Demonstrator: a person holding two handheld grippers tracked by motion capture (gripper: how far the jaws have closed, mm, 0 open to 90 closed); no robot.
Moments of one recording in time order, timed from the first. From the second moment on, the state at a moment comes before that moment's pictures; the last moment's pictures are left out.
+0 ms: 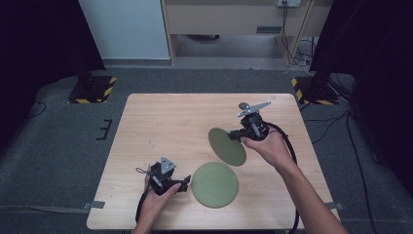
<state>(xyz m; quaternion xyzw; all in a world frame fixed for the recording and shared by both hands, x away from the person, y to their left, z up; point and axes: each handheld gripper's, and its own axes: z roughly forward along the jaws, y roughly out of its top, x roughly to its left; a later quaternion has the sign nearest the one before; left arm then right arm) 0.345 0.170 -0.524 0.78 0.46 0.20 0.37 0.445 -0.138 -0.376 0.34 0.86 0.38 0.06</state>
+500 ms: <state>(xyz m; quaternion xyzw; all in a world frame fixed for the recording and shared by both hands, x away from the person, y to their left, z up) 0.350 0.193 -0.525 0.76 0.50 0.20 0.36 0.454 -0.155 -0.363 0.37 0.83 0.40 0.10</state>
